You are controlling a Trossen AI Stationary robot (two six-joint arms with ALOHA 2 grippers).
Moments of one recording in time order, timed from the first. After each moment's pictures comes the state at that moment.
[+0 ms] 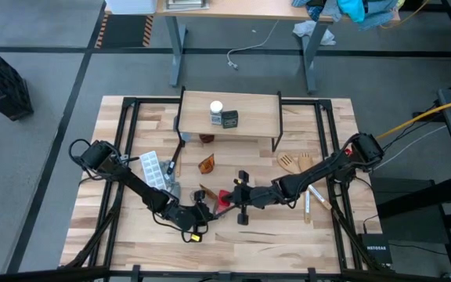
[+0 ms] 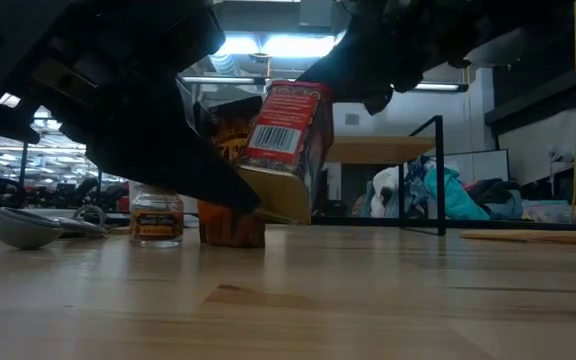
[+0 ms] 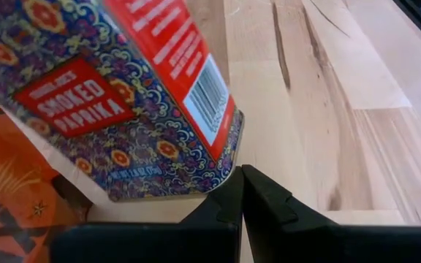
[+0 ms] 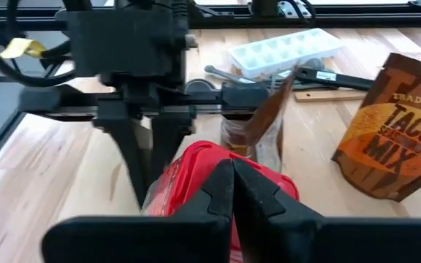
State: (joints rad) left arm -0.51 1.87 0.81 0.43 -0.47 -0.30; right arm 0.41 1.76 0.91 0.37 0.32 0.21
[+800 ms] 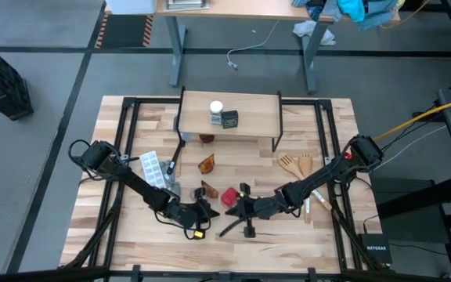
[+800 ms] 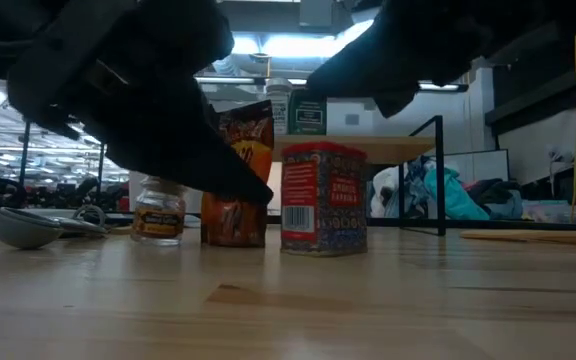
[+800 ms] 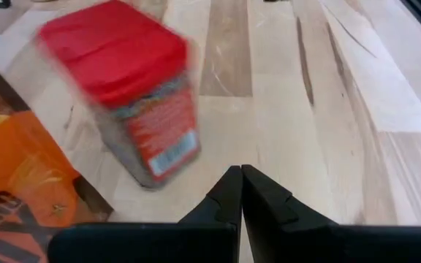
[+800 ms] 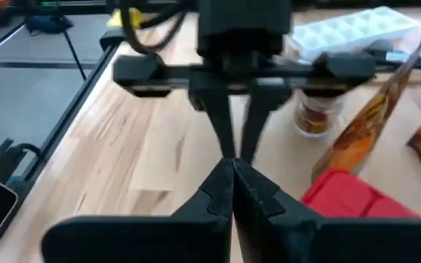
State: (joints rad) left arm -0.53 1.87 0.81 0.44 -0.47 -0.34; right arm 0.46 1.77 0.90 0.38 0.30 0.25
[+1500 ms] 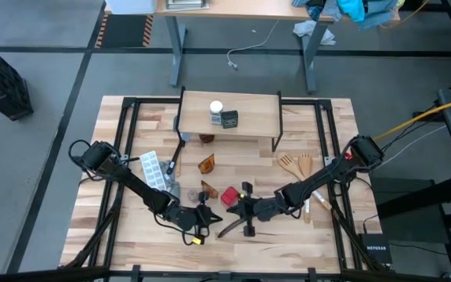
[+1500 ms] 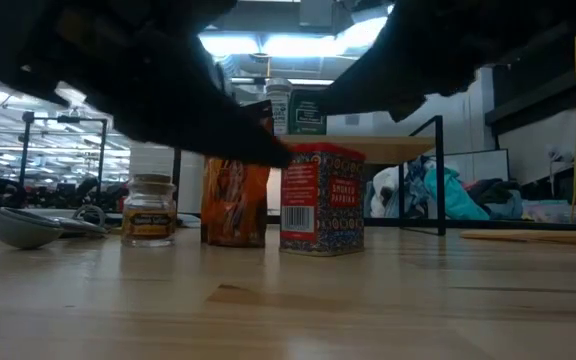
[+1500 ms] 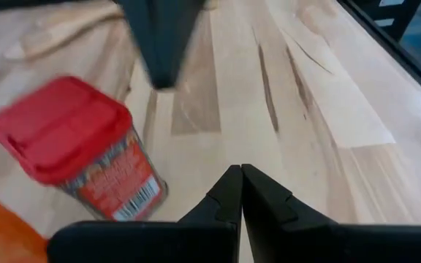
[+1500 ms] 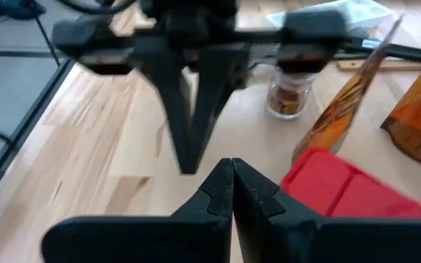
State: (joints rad) left arm -0.54 1.87 0.85 0.50 -0.48 -0.16; right arm 0.49 1.77 0.90 0.32 0.36 0.26
